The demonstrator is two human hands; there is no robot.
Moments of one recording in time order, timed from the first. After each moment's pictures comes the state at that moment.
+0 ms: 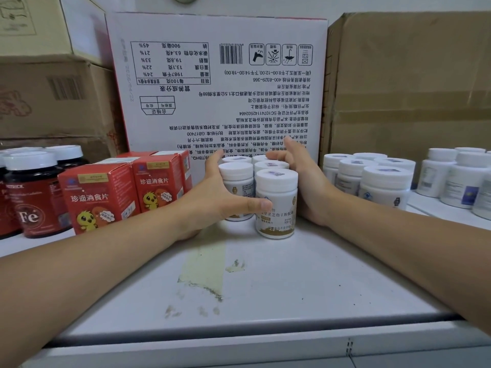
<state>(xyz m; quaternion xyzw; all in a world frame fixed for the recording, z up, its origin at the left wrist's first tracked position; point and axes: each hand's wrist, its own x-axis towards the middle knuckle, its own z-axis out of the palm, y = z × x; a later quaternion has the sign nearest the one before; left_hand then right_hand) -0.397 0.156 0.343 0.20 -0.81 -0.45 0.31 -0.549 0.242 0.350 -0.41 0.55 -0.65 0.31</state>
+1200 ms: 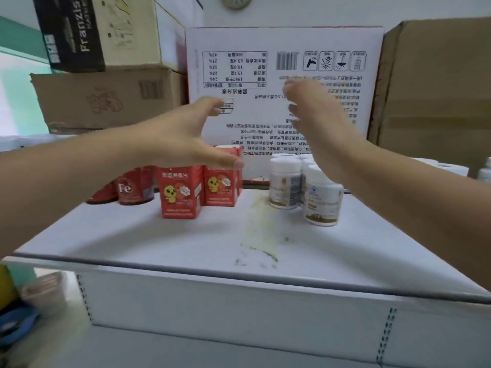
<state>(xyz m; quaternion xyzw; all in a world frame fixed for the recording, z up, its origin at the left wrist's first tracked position) -0.267 0.165 0.431 0.28 -0.92 -0.08 0.26 -0.452 0.251 0.427 -0.55 0.55 -0.62 0.07</state>
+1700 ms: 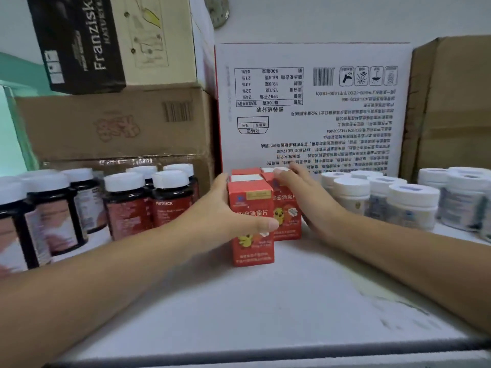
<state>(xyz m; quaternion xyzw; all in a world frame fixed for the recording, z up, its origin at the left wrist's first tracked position) -0.234 0.065 0.356 0.19 -0.82 -0.46 0.29 -0.403 0.137 0.353 -0.45 0.59 -0.63 0.22</state>
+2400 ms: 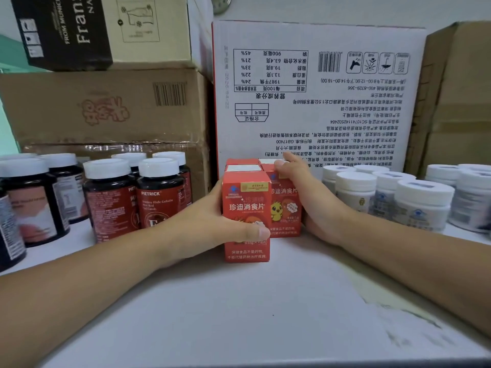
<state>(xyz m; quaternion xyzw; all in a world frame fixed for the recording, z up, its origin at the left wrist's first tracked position) -0.235 0.051 0.343 0.12 -0.84 -0.48 0.20 -0.412 0.134 0.345 -0.45 0.51 -0.67 0.30</state>
